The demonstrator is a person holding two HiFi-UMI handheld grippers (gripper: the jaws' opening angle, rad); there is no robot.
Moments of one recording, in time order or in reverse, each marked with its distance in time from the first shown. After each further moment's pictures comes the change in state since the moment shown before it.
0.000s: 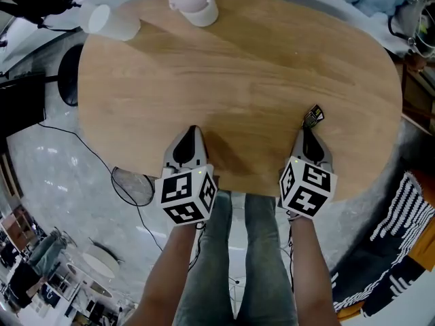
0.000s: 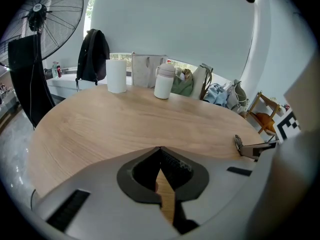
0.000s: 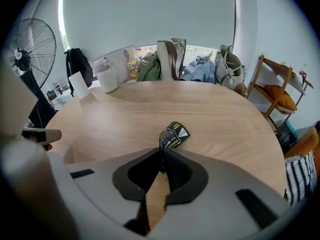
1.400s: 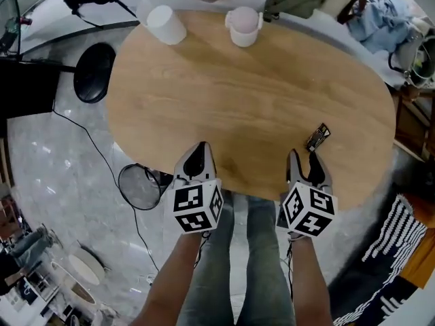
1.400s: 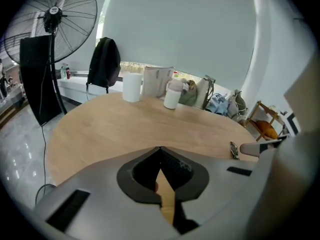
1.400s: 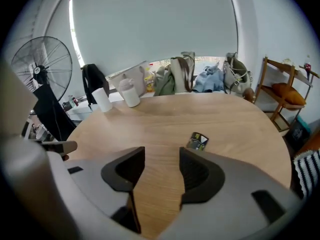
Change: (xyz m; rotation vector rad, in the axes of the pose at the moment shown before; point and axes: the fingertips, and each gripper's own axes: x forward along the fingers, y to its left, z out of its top) left arm -0.056 0.046 0.008 -0.043 -0.067 0.014; right arm -0.060 0.066 0.012 0.031 -0.088 0.141
